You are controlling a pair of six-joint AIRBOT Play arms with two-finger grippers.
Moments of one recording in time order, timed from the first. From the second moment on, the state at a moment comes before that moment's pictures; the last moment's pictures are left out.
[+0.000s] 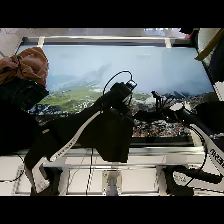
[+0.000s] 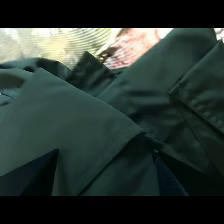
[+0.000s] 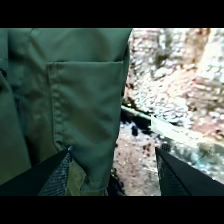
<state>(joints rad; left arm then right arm) -0.87 -1.89 1.85 1.80 -1.41 -1.76 0.04 -1.33 0.69 -0.61 0.90 0.95</state>
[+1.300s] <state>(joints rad) -0.71 -1.58 1.86 2.09 -1.63 -1.75 -0.01 -1.17 0.85 -0.76 1.06 0.96</state>
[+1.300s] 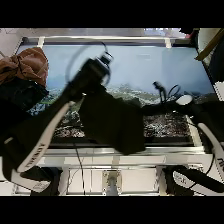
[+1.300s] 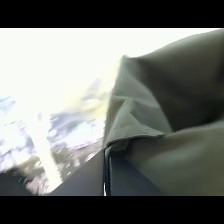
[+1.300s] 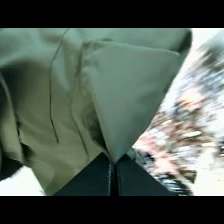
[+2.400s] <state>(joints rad) -0.54 -1.14 0.72 1.83 -1.20 -2.12 -0.10 -1.41 1.19 -0.88 1.03 1.21</state>
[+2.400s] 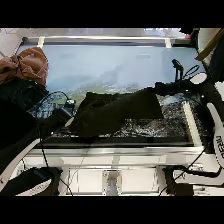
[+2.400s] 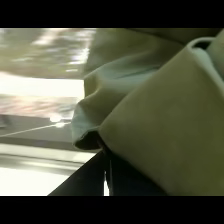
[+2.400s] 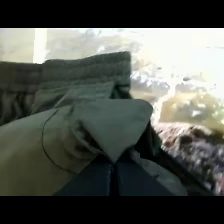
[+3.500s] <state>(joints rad) -0.28 -1.05 1.05 1.87 -0.92 -2.08 -0.19 -1.29 1.49 -1.05 1.21 1.31</state>
